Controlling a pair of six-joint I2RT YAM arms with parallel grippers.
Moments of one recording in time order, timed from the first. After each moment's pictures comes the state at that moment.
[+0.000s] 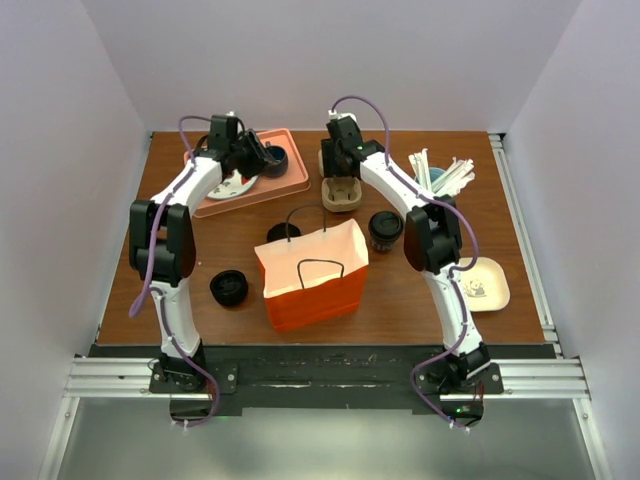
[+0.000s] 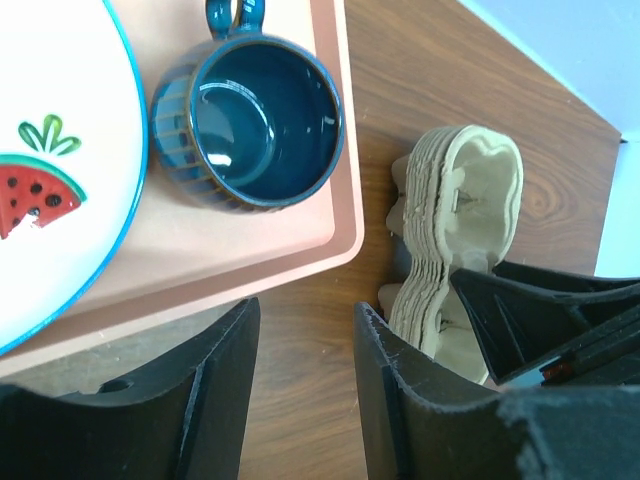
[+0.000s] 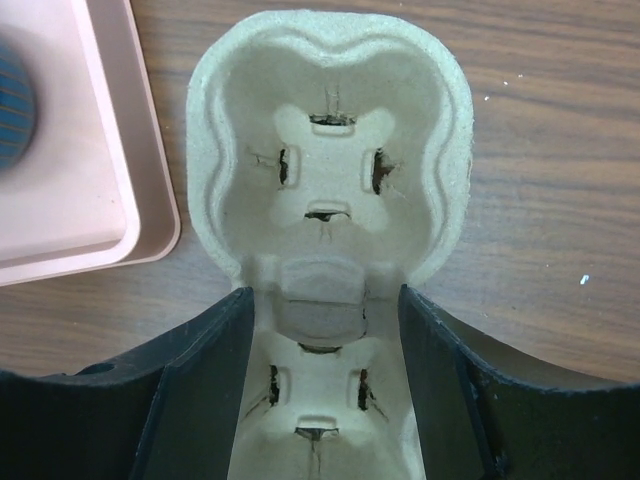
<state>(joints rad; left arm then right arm) -0.15 2.03 1.65 -0.30 0.23 -0.70 0.50 2.40 2.21 -0.60 0.27 0.27</state>
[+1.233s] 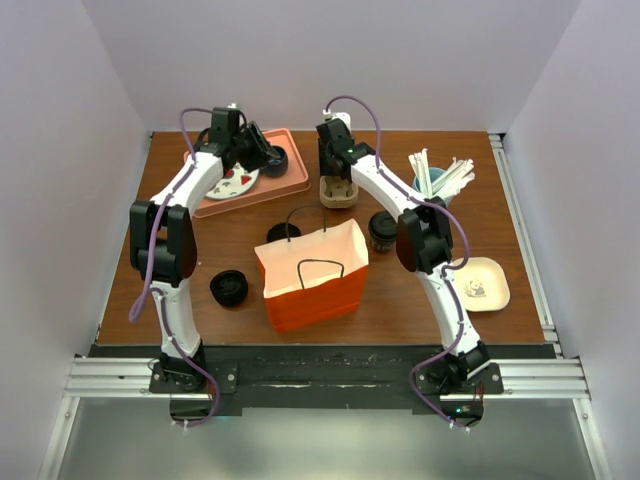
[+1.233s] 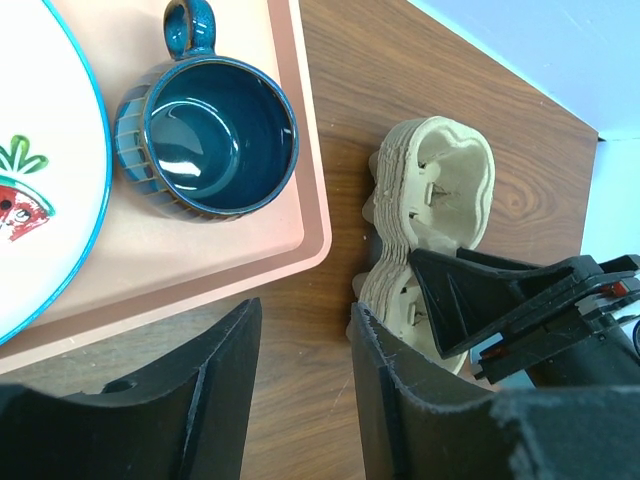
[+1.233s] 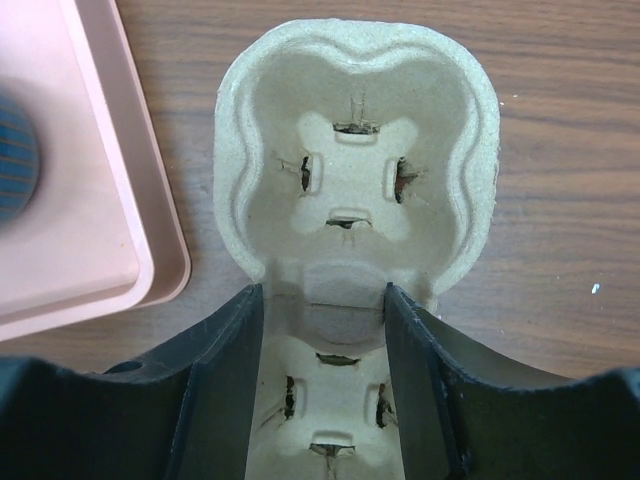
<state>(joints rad) -0.16 2.03 1.72 -0.34 0.23 -0.69 0.53 2.46 2.29 -0.59 0.38 0.30</state>
